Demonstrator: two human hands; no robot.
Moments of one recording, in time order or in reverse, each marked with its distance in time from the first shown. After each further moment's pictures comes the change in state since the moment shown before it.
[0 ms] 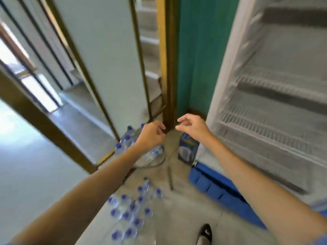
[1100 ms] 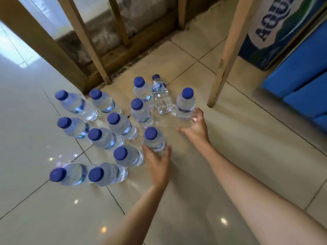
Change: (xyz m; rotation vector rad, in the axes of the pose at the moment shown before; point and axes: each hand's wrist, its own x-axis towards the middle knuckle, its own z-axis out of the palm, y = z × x) left_hand -0.165 -0.596 0.596 -0.565 0.573 -0.651; right_hand 0.029 0.691 0.553 0.180 0.002 0.293
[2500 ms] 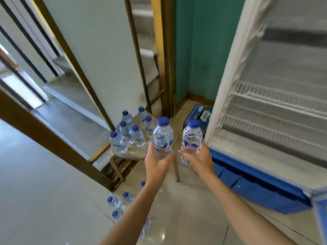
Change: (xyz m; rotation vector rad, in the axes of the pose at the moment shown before) left_hand -0.129 0.653 -0.127 -0.099 -0.518 0.356; right_hand -0.247 -0.563 -0.310 0.256 0.218 -0.124
